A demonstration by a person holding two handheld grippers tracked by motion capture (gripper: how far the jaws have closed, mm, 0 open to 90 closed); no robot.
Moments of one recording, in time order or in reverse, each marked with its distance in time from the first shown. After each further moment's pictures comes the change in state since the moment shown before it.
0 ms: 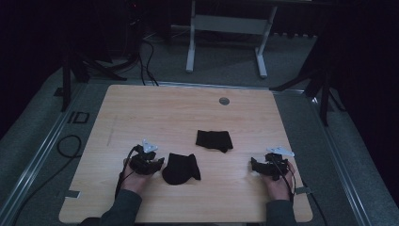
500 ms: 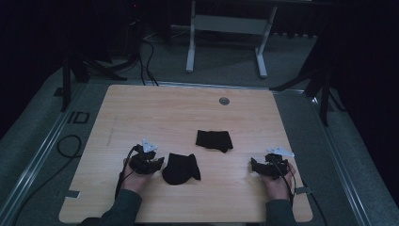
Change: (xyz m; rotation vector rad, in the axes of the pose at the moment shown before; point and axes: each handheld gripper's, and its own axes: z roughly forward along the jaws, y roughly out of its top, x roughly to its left) left arm 0.000 0.001 0.000 -0.007 0.003 -0.006; right arm 0.001 -0.002 -0.002 0.000 -0.003 0.004
